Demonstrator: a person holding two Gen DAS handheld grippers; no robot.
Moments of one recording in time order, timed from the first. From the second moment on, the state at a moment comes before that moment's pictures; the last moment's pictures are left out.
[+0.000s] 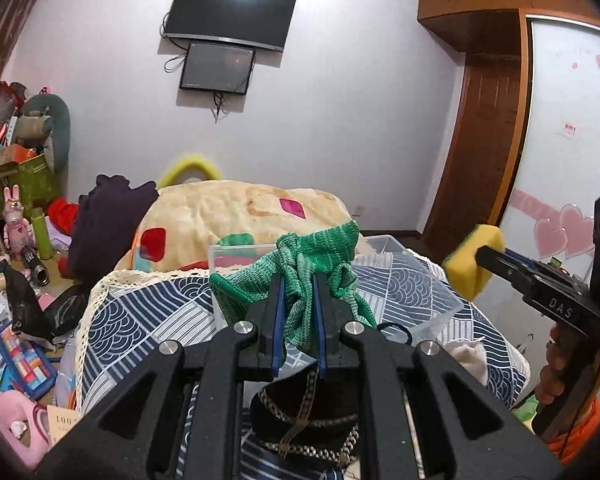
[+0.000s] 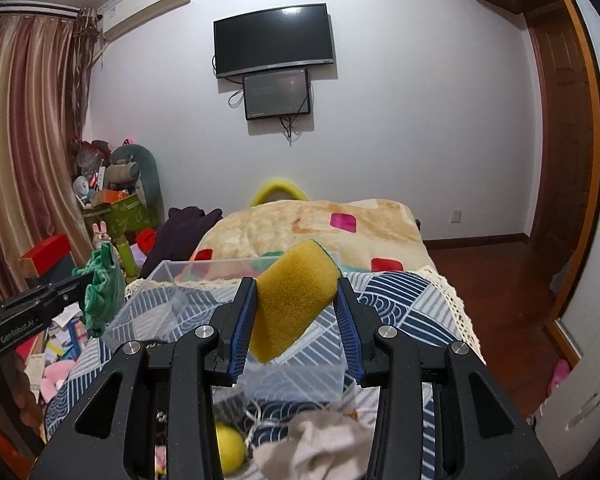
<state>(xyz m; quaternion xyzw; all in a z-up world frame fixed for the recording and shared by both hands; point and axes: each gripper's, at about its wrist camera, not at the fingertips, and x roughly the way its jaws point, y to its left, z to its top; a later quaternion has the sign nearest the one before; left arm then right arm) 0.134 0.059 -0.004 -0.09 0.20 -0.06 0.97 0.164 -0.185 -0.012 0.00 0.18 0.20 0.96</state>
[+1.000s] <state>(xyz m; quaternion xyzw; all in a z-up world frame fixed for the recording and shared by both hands) 0.197 0.049 -0.048 -0.06 0.30 -0.03 0.95 0.204 -0.143 -0.053 -0.08 0.29 0.21 0.93</state>
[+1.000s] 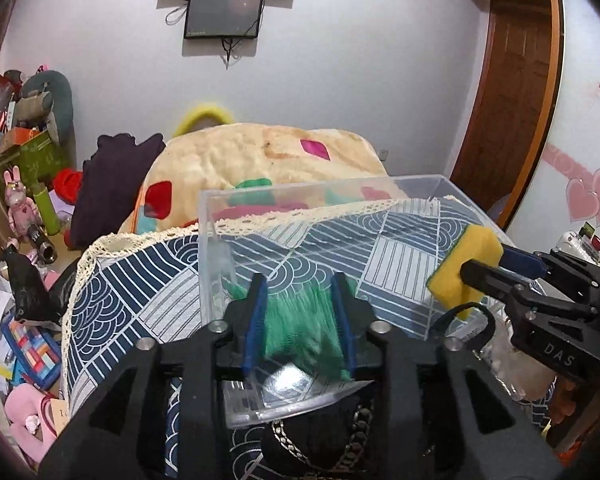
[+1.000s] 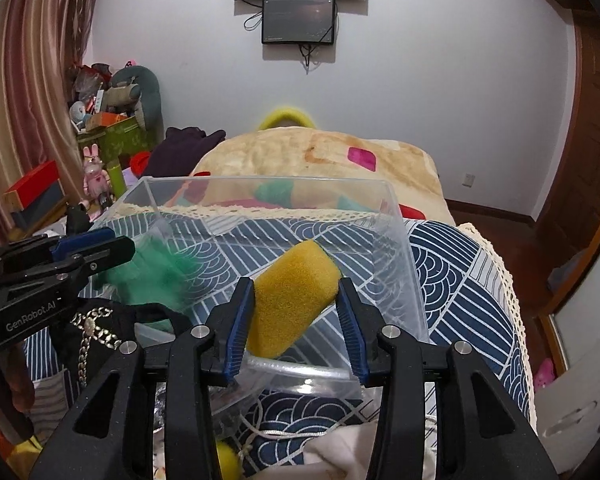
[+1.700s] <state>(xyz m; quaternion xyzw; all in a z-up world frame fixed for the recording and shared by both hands) 0.124 0.033 -0.006 -0.04 0.20 -0.02 0.98 0.154 -0.168 -0.007 -0.05 0.20 0.22 0.95</state>
